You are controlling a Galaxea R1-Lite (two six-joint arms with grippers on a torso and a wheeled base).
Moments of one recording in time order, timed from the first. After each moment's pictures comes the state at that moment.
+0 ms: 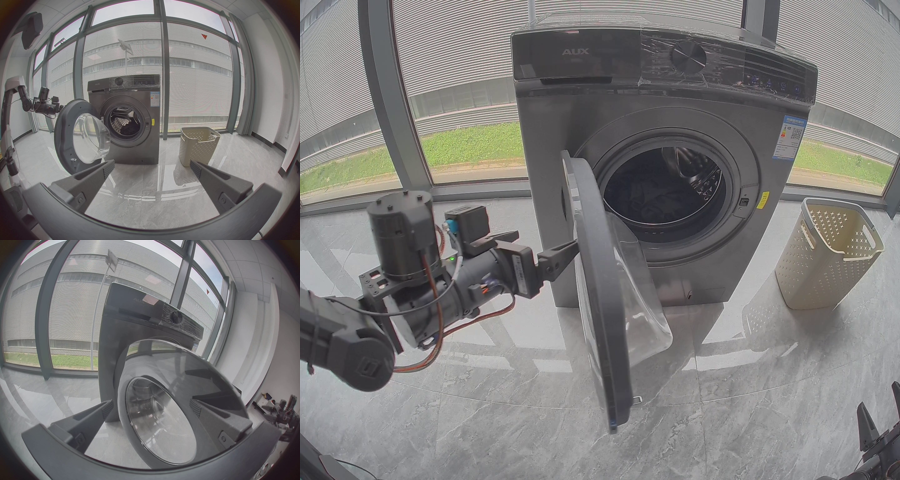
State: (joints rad) left arm -0.55 1.64 -0.75 -0.79 0.01 -0.14; right arm 0.00 0.02 -0.02 0.00 -0.02 0.00
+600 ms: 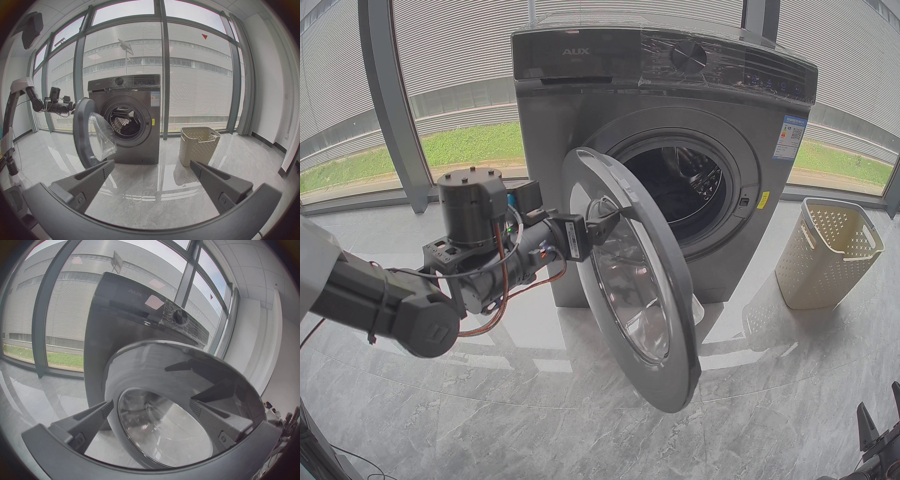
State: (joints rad) left arm -0.60 1.86 -1.02 -0.80 0.05 -0.19; right arm 0.00 0.02 -0.02 0.00 -0.02 0.00
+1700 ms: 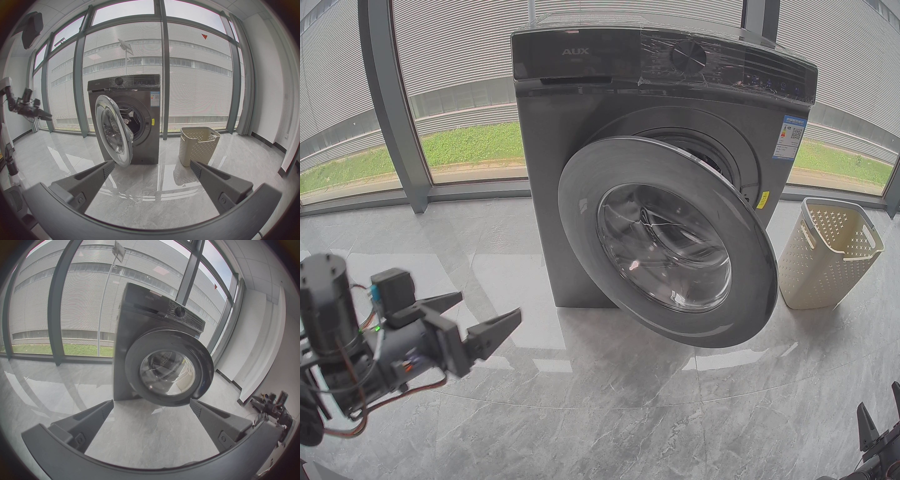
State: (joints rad) left arm -0.58 1.29 -0.46 -0.62 0.08 -0.20; right arm 0.00 0.02 -0.02 0.00 -0.02 0.00
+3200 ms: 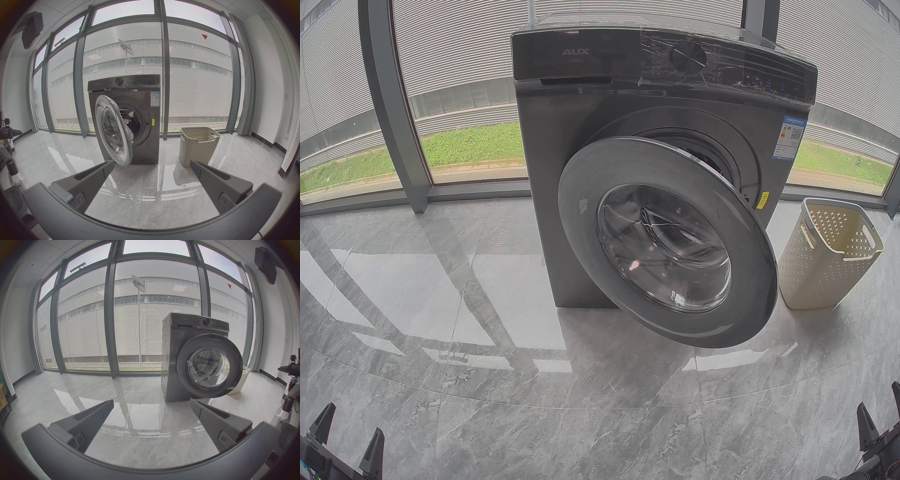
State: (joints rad) left arm 0.01 0.05 -0.02 0.00 -0.03 0.01; right arm 0.00 0.02 -0.02 0.00 -0.02 0.00
